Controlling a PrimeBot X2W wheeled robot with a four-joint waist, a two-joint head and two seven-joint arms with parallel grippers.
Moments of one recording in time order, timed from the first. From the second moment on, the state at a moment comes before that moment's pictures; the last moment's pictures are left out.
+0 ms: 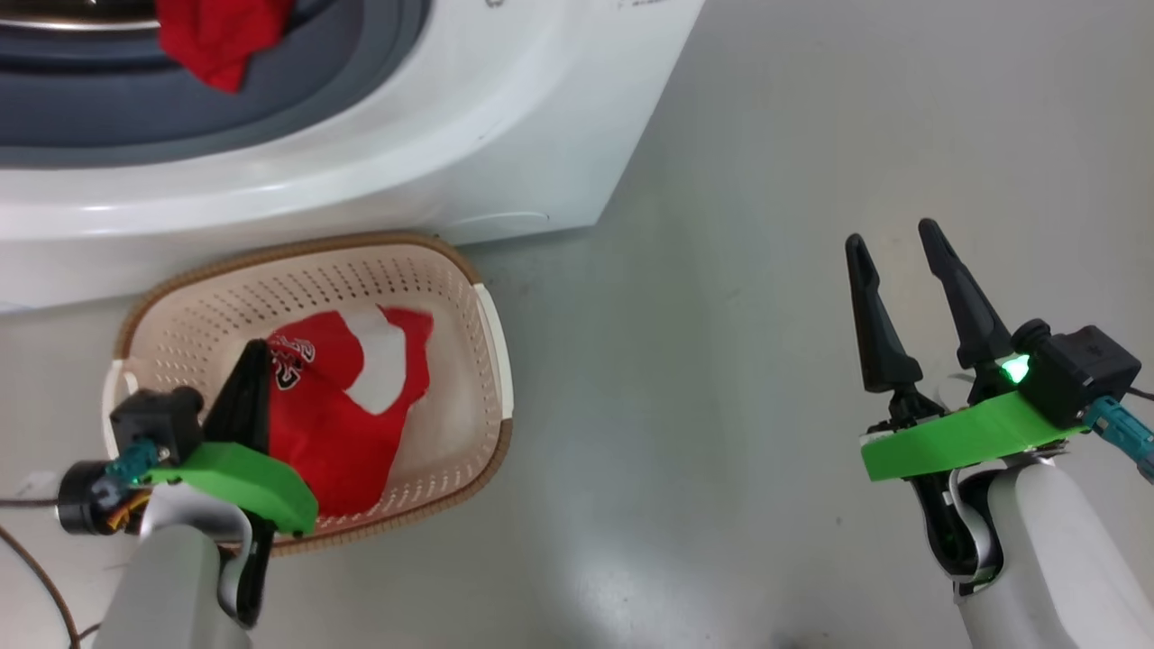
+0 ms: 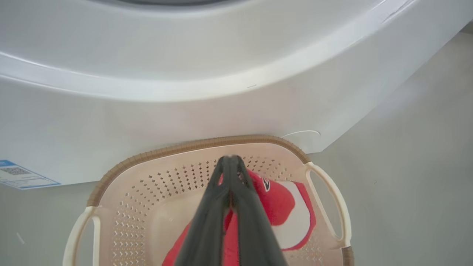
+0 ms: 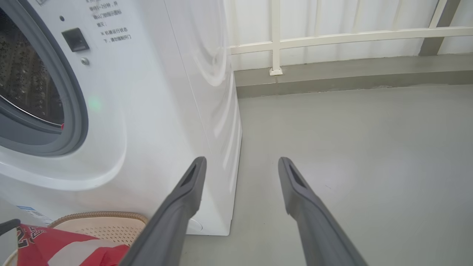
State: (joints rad) left arm -0.50 0.11 0.01 0.70 -0.20 -0.13 -0.26; right arm -0.32 -0.06 0.05 0.20 0.34 0.12 -0.26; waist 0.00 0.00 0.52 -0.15
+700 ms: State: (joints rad) left arm -0.78 0.16 -0.02 1.15 -0.13 -0.13 -0.26; right arm -0.40 -0.05 0.10 0.18 0.35 0.12 -0.26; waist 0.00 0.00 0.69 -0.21
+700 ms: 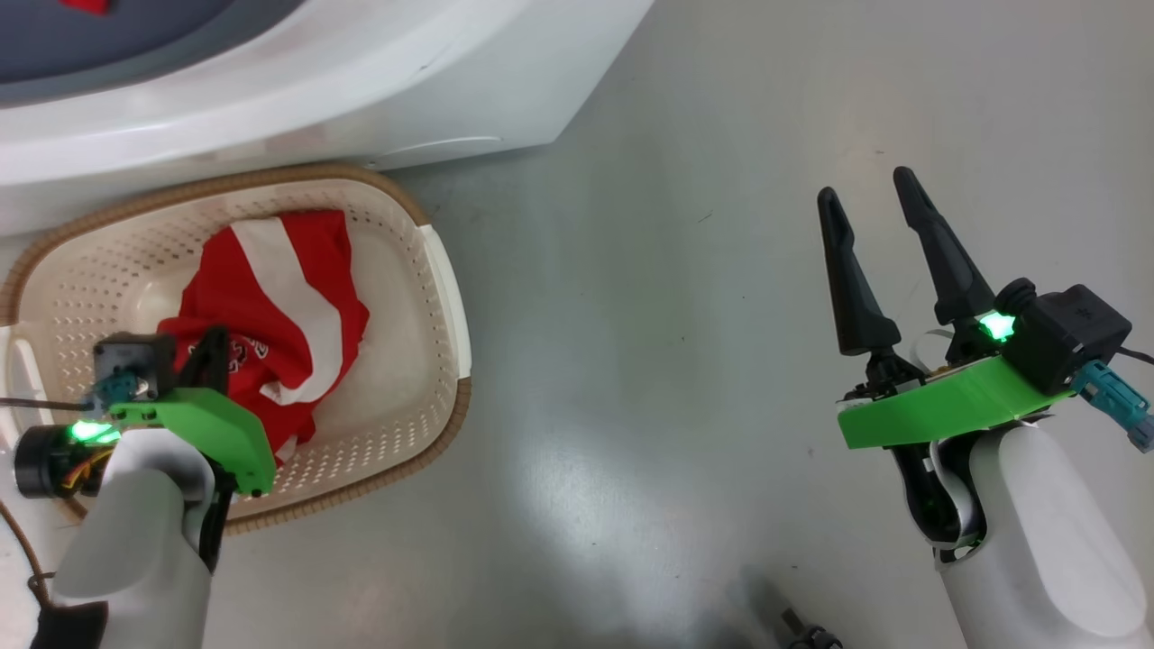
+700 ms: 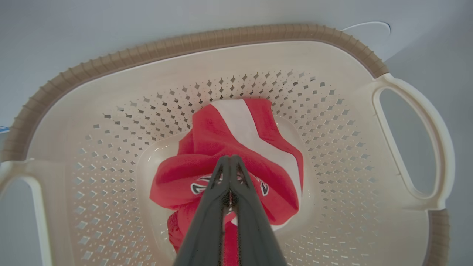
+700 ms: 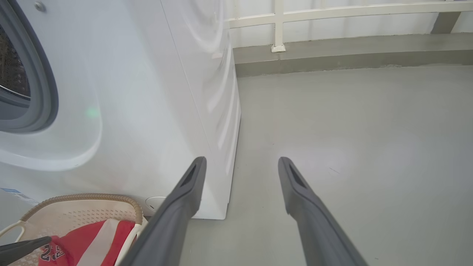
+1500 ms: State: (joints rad) left arm -0.75 0.11 0.03 1.04 -0.20 -0.12 -0.26; right arm -0.39 -0.05 0.08 0.21 0.34 0.12 -0.26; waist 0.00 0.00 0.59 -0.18
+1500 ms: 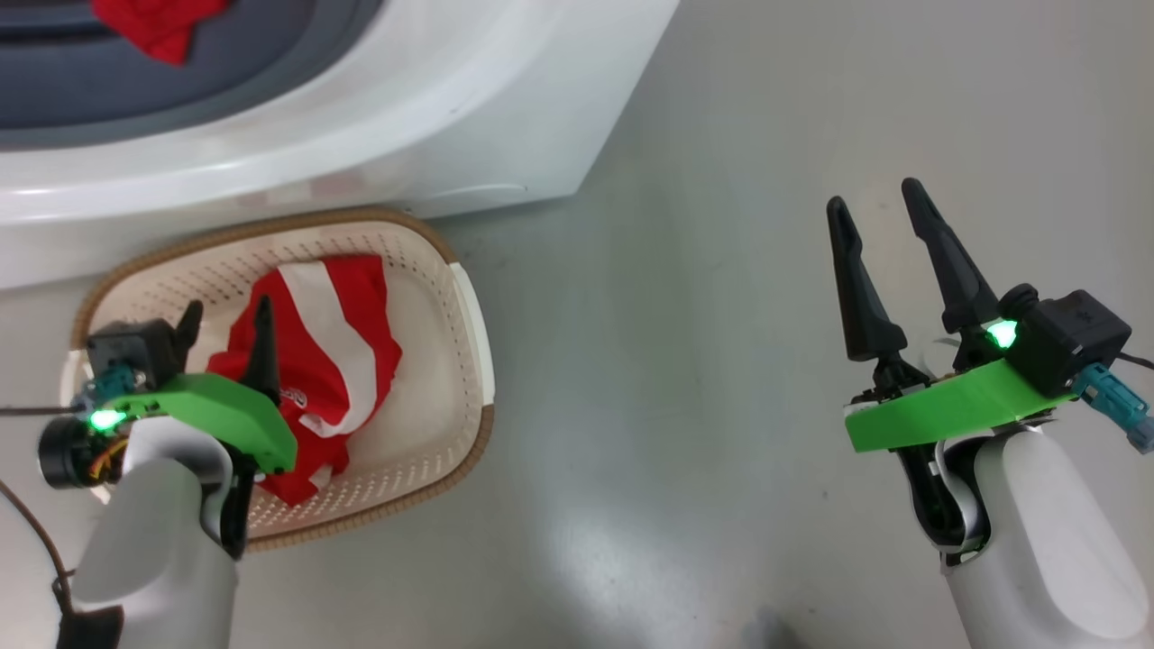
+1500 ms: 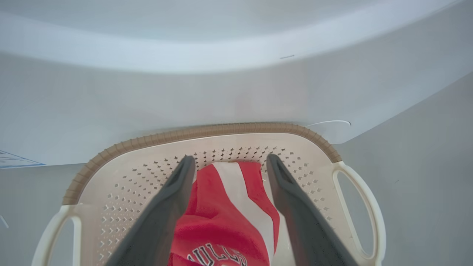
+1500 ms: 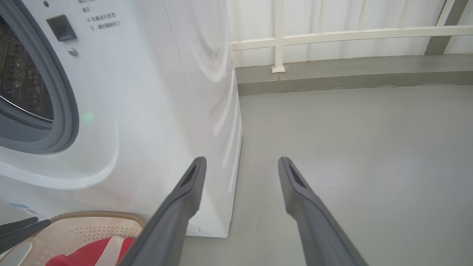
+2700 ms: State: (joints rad) left arm -0.37 0.07 0.11 0.51 -0.20 -0.13 -0.26; right arm -0.19 -0.10 0.05 0.26 0.34 0.12 -0.26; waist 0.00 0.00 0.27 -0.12
